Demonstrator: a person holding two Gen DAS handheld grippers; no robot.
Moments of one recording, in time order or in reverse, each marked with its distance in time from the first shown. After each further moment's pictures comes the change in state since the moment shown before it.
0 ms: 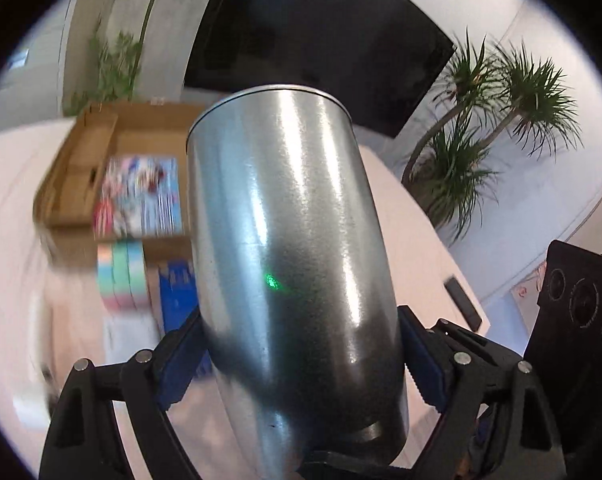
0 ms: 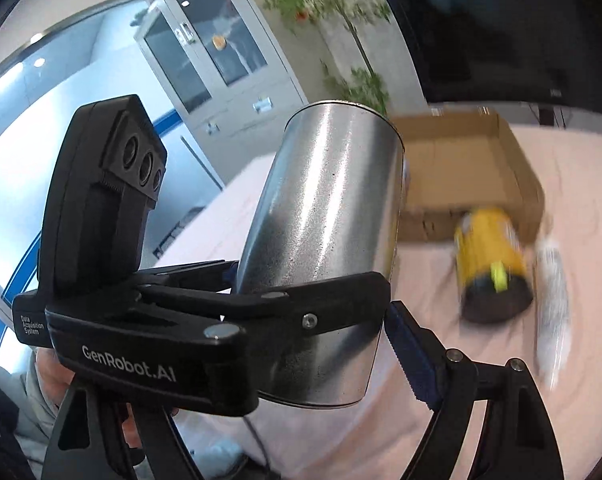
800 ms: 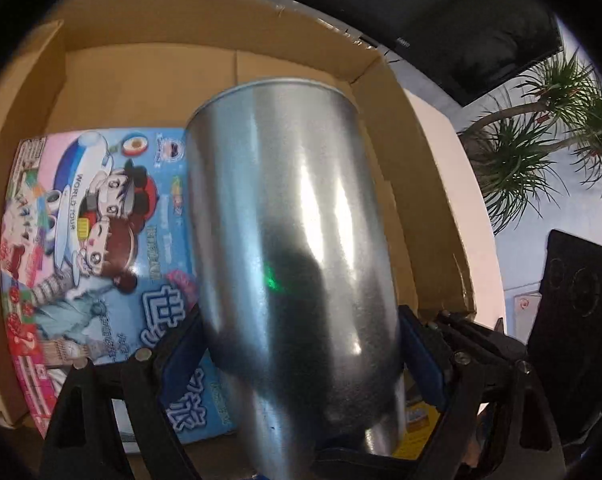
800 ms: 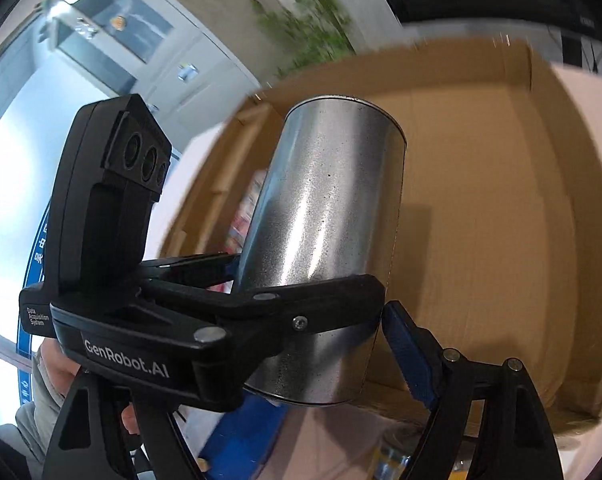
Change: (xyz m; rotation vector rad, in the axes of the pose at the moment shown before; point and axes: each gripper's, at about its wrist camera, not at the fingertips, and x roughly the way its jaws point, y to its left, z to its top) left arm 0.220 0.128 0.110 -0.177 0.337 -0.001; right arm 0.233 -0.202 0.125 0.228 0.342 0.047
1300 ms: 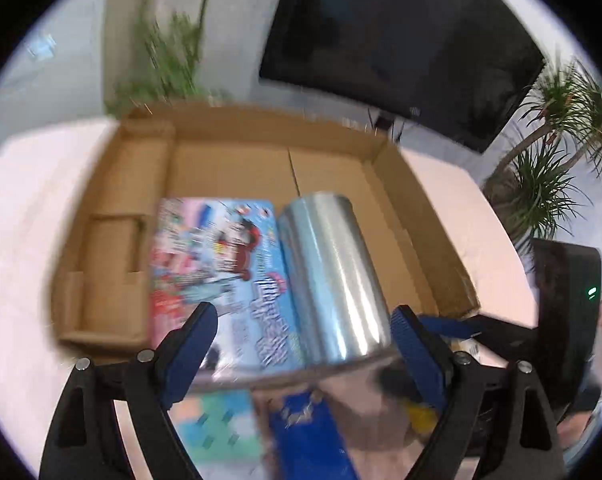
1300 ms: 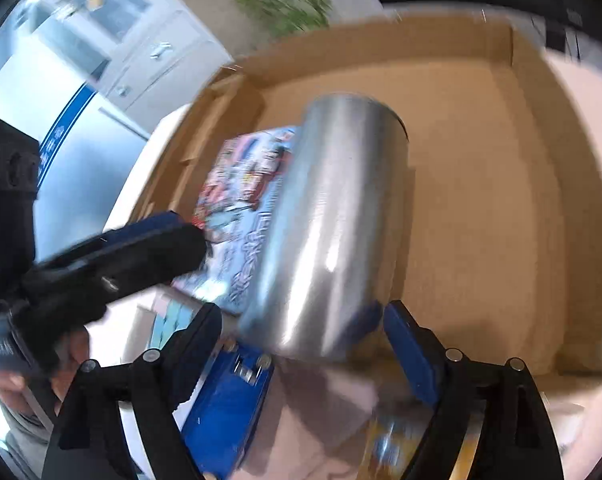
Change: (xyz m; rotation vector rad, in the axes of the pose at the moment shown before) left arm -0.126 -0.020 -0.091 0.067 -0.349 0.236; right arm -0.018 0.028 -0.024 -0.086 -0.027 -0.149
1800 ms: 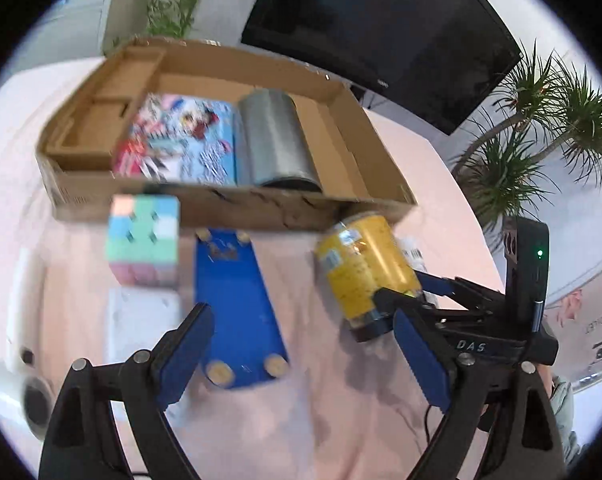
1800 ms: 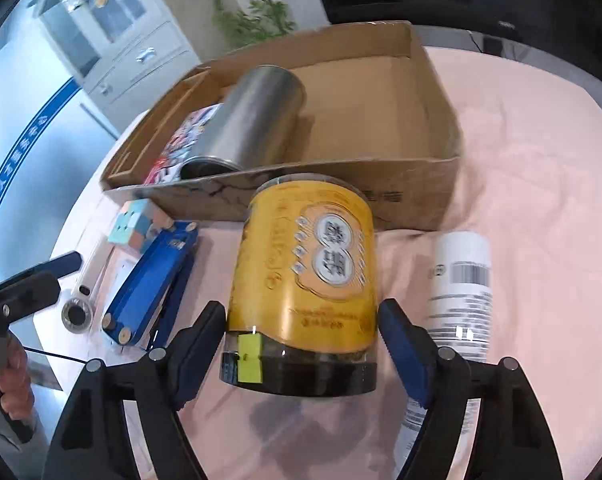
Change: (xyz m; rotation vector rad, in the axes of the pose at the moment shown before) left arm -0.022 -0.036 -0.104 -0.095 0.112 -0.153; right arm -0.052 -0.043 -0.128 -0.007 -0.041 -0.147
